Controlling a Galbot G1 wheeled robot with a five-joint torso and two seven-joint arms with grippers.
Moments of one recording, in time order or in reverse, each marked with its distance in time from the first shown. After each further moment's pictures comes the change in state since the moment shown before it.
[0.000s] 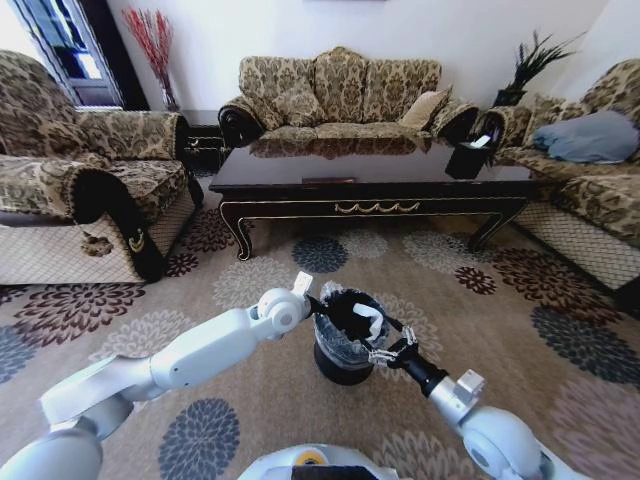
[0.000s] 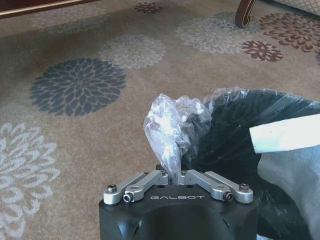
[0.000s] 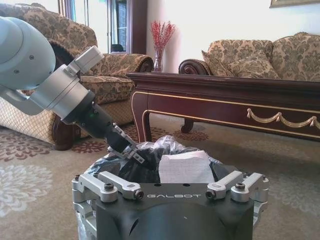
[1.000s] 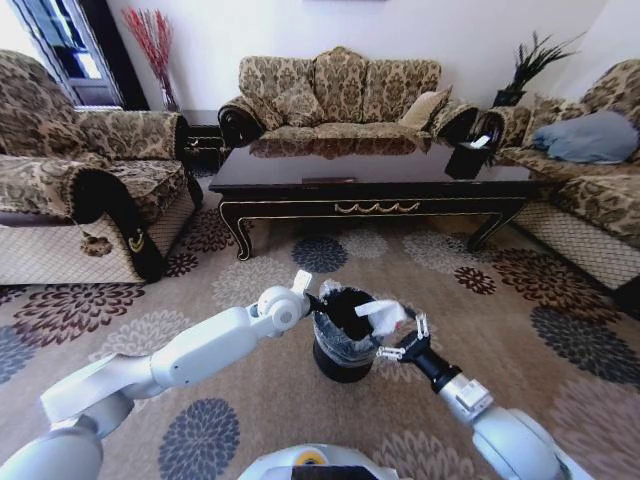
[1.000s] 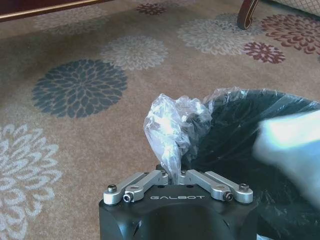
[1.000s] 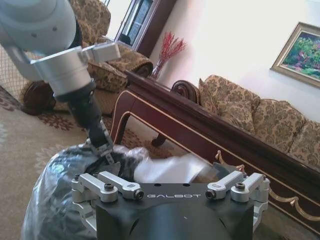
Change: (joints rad) left arm -0.021 -0.007 0.004 0.008 -0.021 0.000 -0.015; right arm -0.052 0.057 0.110 0.079 -0.368 0.006 0.024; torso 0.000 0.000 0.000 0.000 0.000
